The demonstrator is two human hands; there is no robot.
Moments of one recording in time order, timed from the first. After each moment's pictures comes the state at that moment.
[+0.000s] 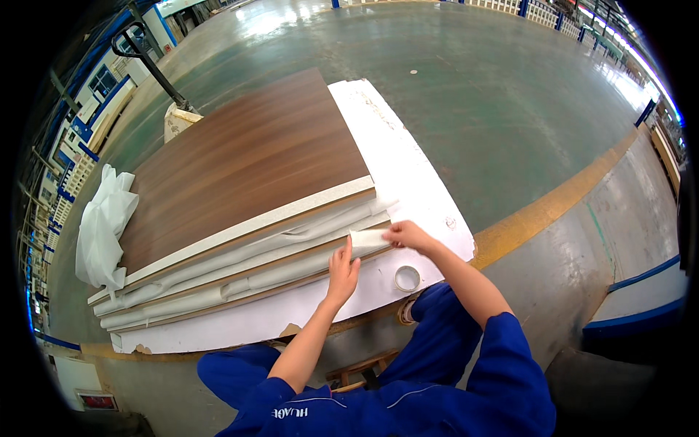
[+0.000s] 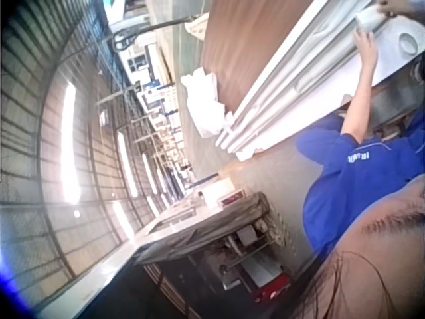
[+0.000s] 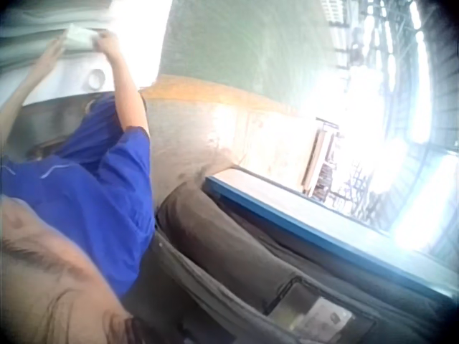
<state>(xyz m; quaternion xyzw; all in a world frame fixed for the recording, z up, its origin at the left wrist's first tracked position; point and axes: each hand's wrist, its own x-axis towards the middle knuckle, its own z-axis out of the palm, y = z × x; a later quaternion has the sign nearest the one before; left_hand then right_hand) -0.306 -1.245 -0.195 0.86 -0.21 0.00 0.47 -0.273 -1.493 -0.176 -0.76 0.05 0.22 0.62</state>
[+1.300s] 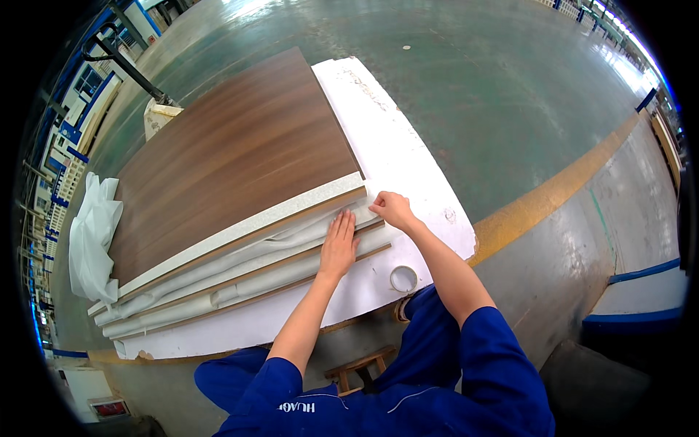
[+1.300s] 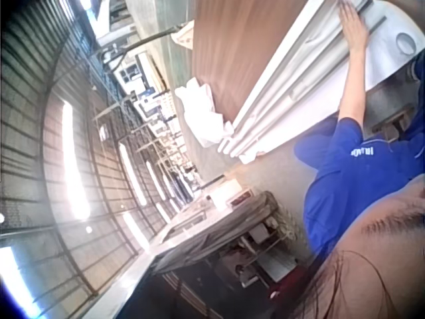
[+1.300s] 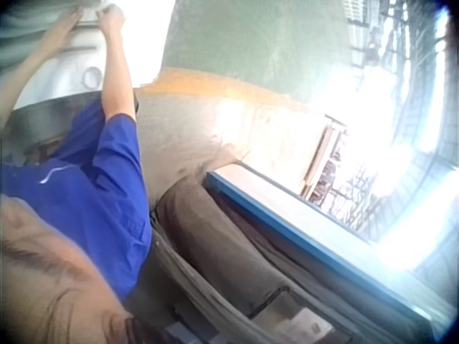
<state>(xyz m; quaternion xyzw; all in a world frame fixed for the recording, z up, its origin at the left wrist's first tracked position) -0.224 -1.288 -0.206 0.92 -0.35 0.08 0.18 -0.195 -1.497 -0.207 -0.90 0.08 0.02 0.42</state>
